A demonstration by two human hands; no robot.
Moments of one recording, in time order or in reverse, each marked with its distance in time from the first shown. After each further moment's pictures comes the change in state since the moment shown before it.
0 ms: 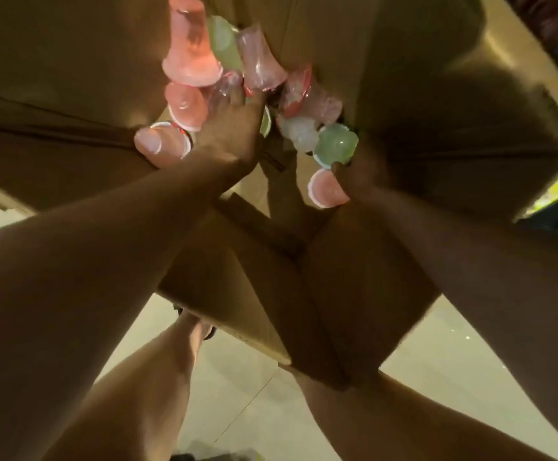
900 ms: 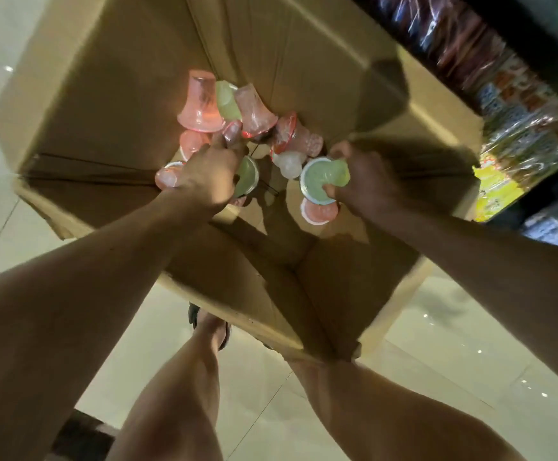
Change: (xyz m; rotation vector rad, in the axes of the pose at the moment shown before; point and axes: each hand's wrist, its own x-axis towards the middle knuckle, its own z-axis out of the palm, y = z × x) left_hand -0.052 -0.006 -0.071 0.068 -0.108 0.065; right_hand -0.055 -0.026 -0.093 -0.080 -0.013 -0.317
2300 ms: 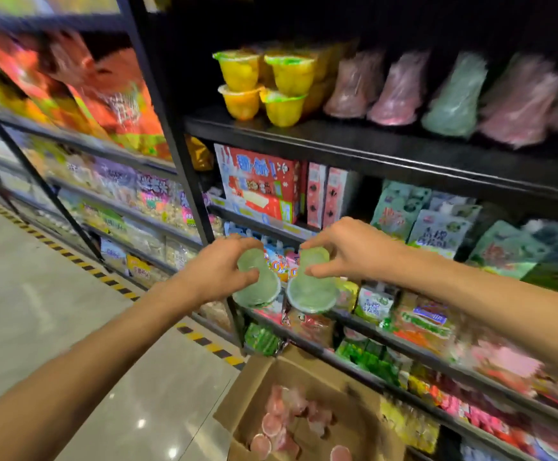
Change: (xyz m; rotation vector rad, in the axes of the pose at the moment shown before) left_hand -0.498 0.152 -0.695 0.093 0.538 0.360; right_hand -0.428 -0.407 -0.649 -0.313 0.434 -0.567
